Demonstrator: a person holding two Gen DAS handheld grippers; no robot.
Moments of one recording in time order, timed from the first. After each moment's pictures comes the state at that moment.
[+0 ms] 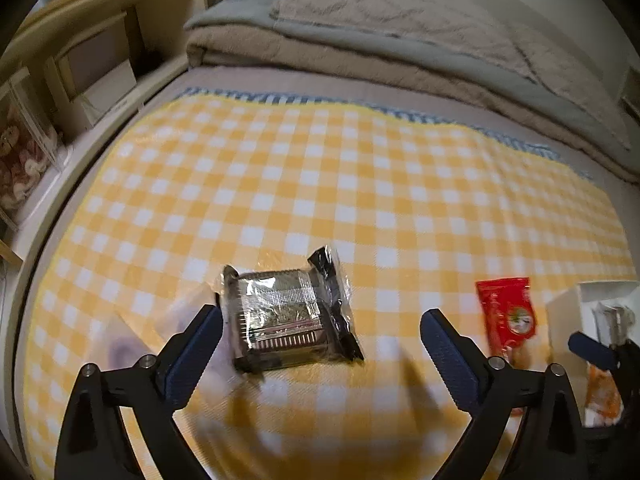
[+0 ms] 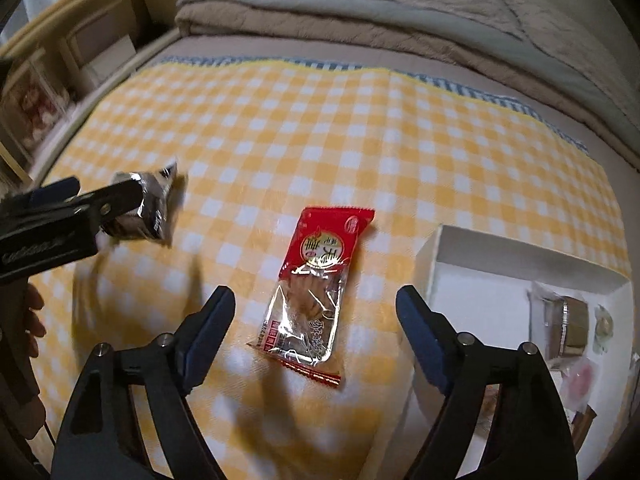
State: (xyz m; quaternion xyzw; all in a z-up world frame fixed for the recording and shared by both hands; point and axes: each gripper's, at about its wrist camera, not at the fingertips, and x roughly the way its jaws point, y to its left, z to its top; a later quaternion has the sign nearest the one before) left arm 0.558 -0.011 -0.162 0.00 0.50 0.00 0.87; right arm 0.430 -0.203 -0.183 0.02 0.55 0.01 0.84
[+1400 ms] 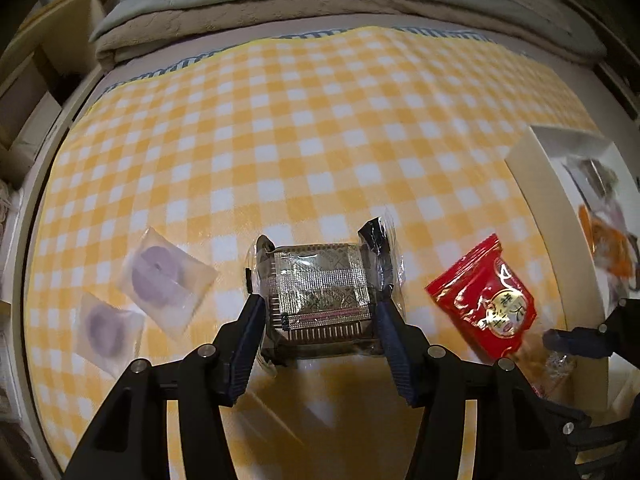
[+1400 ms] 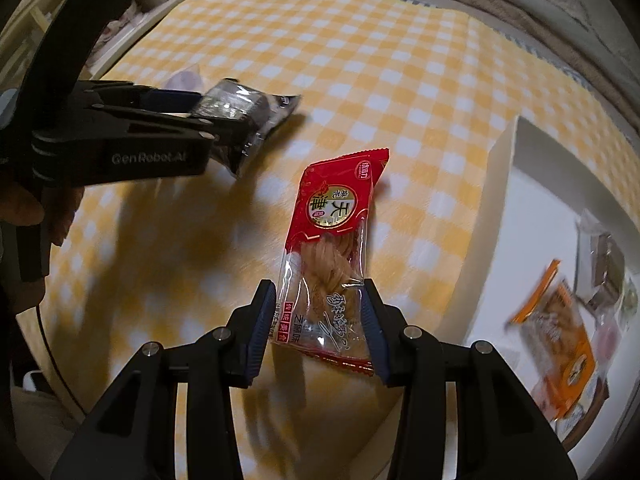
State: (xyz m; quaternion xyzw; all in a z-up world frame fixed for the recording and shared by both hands) left arm 0.548 -0.061 -0.197 0.12 0.56 -0.13 0.81; right arm 0.350 -0.165 -0.190 0.00 0.63 0.13 0.77
